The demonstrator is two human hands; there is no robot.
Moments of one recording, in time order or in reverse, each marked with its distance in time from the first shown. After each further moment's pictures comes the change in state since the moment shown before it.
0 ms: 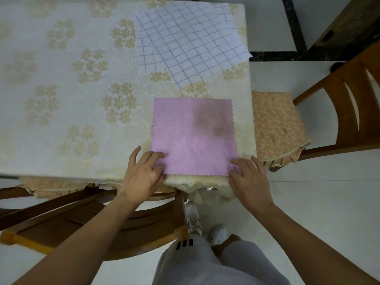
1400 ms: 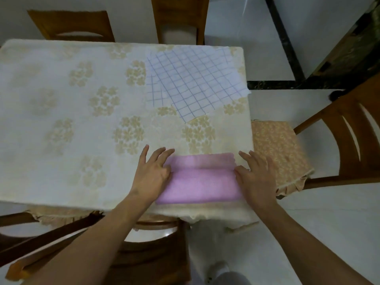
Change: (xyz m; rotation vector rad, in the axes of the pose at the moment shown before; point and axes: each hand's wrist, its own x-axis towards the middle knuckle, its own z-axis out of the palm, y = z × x) left_hand 0.084 -0.016 -0.048 0.107 0.051 -0.062; right_hand 0.089 0.039 -0.015 -0.037 0.137 0.136
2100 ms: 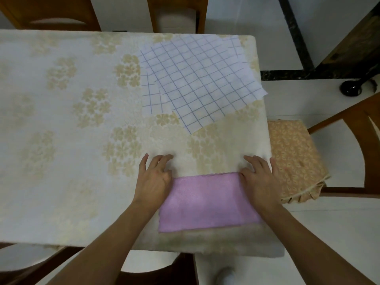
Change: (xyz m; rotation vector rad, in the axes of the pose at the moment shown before) left_hand 0.059 -0.045 0.078 -0.103 -0.105 -0.108; right_hand 0.060 0.000 0.079 -0.038 -0.255 0.092
